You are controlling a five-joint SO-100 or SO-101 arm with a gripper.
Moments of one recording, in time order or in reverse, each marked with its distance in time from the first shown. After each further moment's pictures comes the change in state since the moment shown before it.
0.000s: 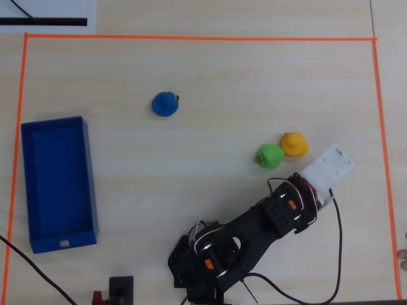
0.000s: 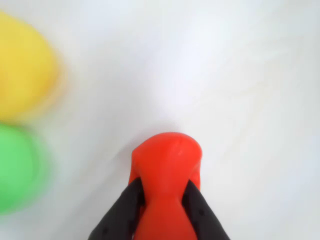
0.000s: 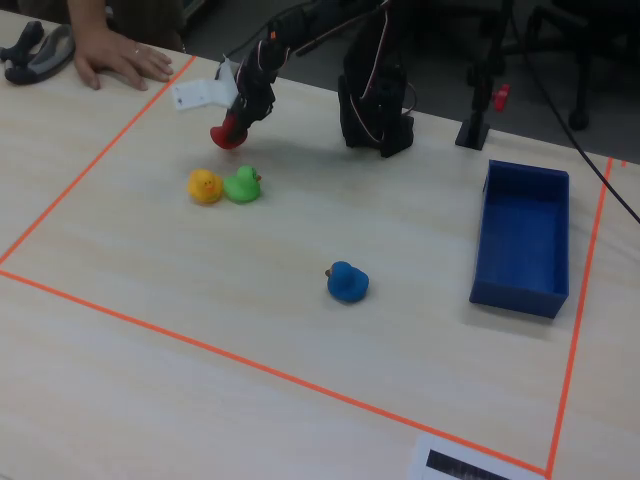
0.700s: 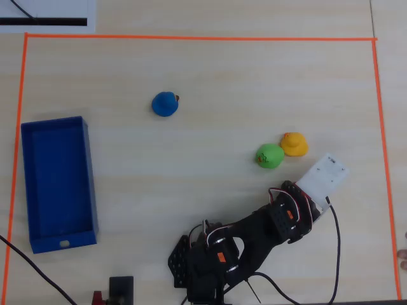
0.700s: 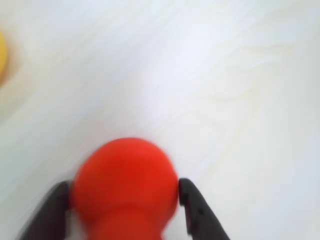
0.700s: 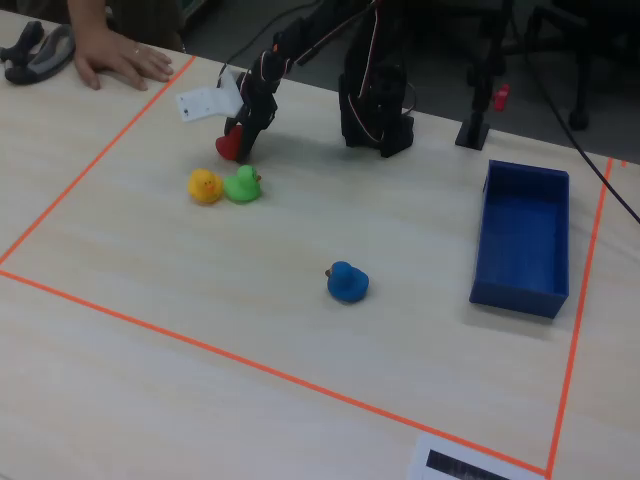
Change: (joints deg) arm 9.0 -8.7 11.2 -19.7 -14.5
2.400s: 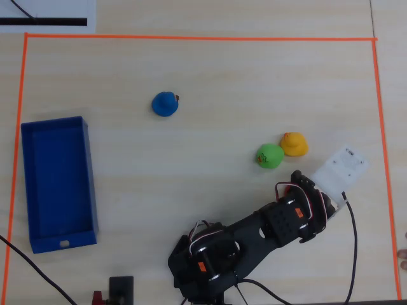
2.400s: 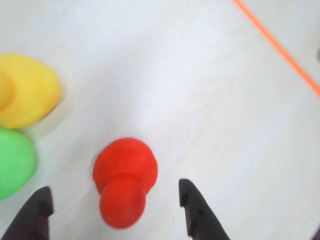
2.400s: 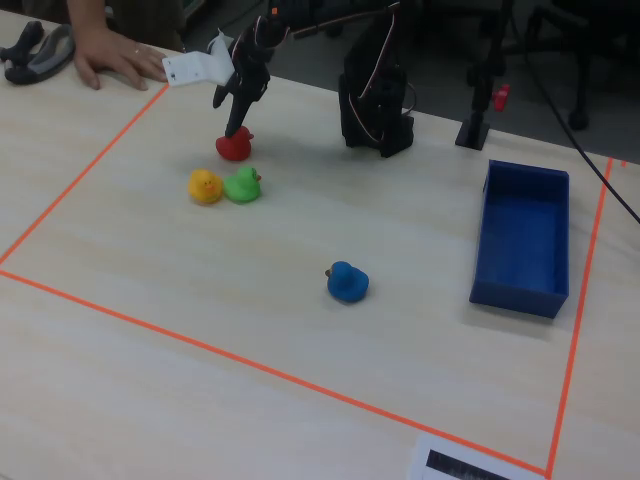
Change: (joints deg) arm -0.9 11.9 -12.8 21.4 2.6
